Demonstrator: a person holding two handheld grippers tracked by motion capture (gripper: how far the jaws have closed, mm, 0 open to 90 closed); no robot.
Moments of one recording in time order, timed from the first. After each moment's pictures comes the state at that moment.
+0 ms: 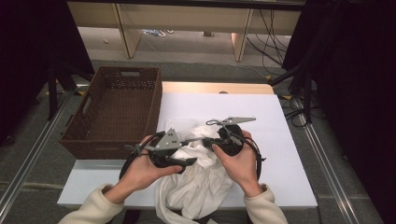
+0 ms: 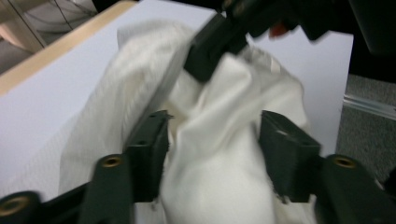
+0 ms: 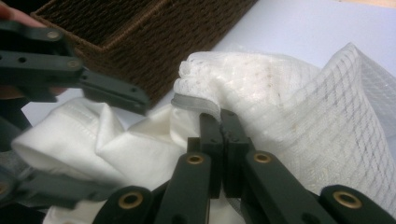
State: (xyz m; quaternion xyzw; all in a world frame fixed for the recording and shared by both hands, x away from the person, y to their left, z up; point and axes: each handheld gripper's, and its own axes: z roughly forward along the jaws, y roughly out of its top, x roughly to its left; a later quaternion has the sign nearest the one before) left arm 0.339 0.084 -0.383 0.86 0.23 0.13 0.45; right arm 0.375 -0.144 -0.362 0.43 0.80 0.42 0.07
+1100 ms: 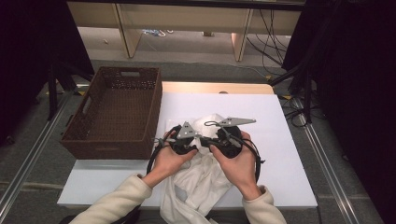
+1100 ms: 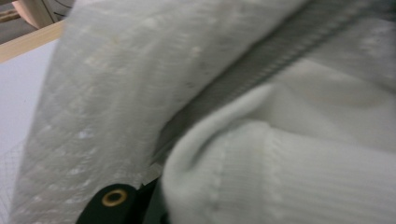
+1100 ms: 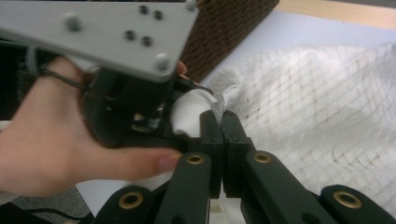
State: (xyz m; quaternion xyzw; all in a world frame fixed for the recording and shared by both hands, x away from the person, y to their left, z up) left arm 0.402 0.037 -0.430 0.84 0.26 0.13 0.46; right arm 0.366 -0.139 -0.356 0.42 0.79 0.44 0.07
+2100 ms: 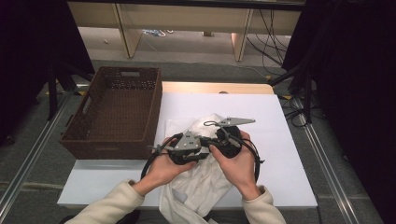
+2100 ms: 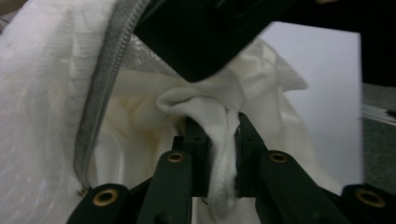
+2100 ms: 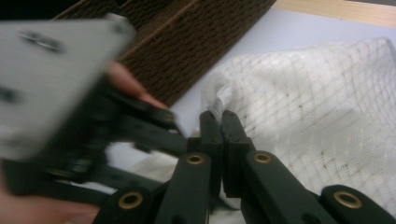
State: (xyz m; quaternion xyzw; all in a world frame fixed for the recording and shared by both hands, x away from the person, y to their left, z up) left arm 0.384 0.030 -0.425 0.84 0.21 0.13 0.48; right arm 0.364 -0.136 -0.354 0.42 0.79 0.45 0.08
